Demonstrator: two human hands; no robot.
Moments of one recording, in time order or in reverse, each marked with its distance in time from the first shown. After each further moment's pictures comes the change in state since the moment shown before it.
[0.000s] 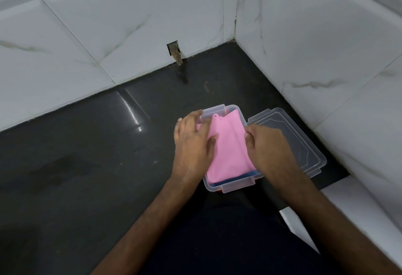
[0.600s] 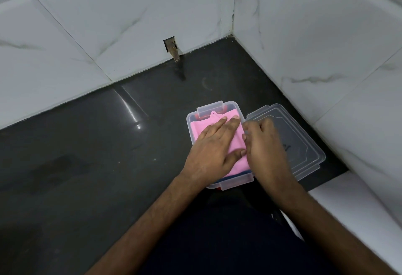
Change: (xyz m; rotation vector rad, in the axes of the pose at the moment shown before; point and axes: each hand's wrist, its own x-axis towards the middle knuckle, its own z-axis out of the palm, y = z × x) left_hand -0.003 0.011 0.024 -0.040 -0.258 0.320; right_hand 0.007 0.024 0.052 0.134 0.420 -0.186
